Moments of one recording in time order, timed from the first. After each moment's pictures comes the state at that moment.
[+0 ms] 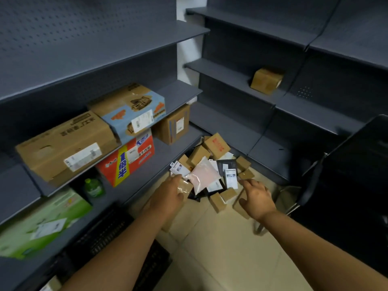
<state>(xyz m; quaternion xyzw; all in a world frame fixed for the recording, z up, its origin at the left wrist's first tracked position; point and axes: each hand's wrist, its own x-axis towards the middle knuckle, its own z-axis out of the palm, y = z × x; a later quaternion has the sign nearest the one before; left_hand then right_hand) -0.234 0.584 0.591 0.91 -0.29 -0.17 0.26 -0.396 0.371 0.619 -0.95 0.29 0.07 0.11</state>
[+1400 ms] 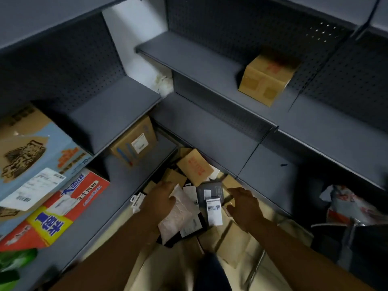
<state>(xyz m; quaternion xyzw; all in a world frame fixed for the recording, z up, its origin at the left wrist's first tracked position) 0.059 0.127 0.475 0.89 -0.29 -0.28 0.21 -0.108 -0.074 0.477 -0.91 0.32 0.16 0.23</state>
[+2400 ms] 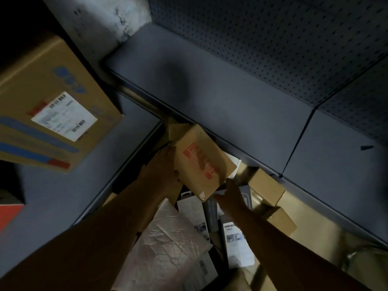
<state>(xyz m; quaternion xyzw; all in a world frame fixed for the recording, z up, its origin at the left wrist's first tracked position) 0.273 -0.047 0.017 0.88 -0.30 -0.32 0.15 0.100 -0.161 -0.014 -0.65 0.52 0.10 0.54</state>
